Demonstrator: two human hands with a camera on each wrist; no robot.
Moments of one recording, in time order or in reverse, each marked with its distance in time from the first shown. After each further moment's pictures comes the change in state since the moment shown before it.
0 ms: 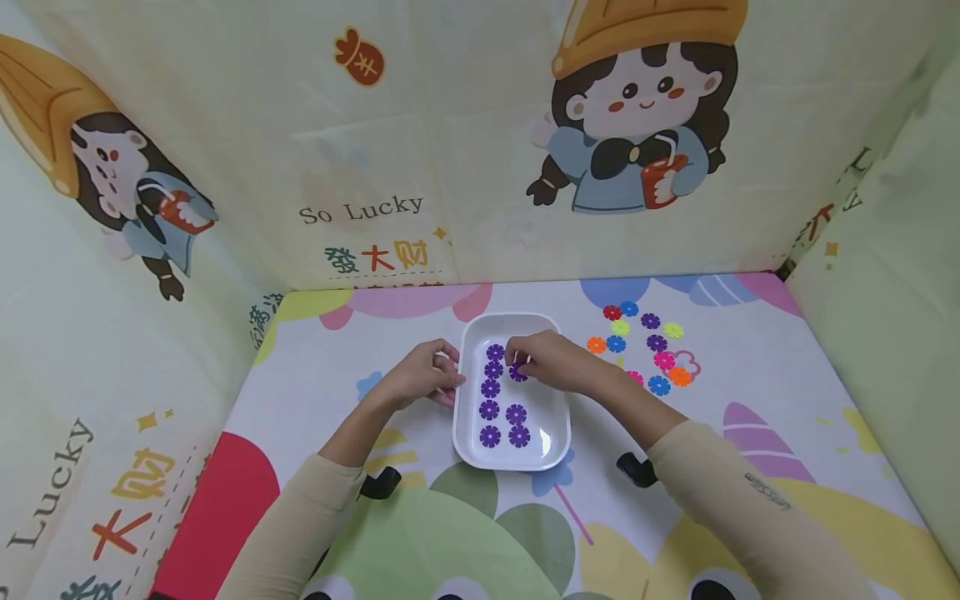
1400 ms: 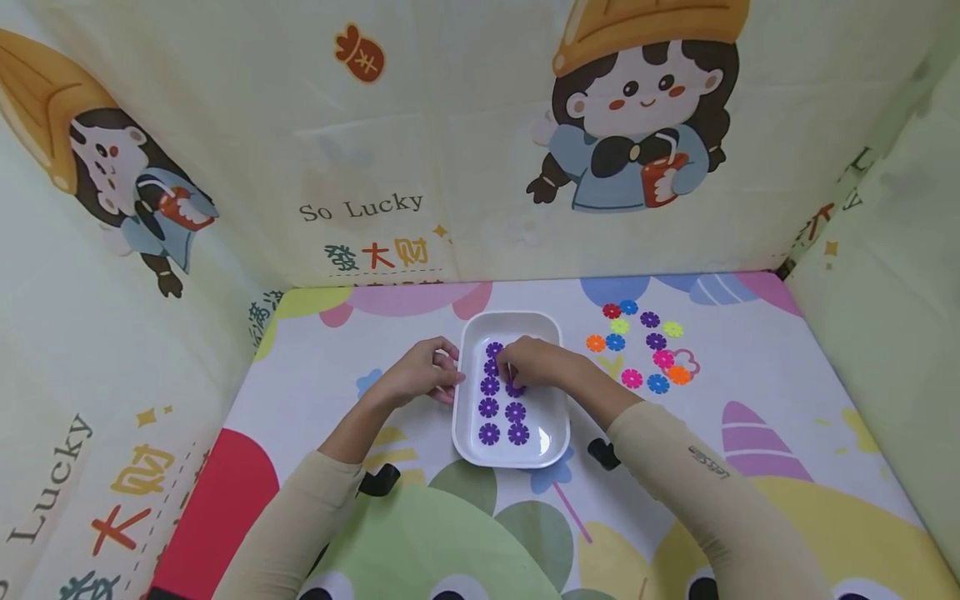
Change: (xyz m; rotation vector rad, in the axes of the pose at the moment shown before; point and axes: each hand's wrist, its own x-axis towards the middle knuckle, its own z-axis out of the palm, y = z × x) left_hand 0.002 -0.001 0.000 0.002 -0.006 0.017; right_hand 0.035 -0.001 0.019 -0.129 -0.241 0.139
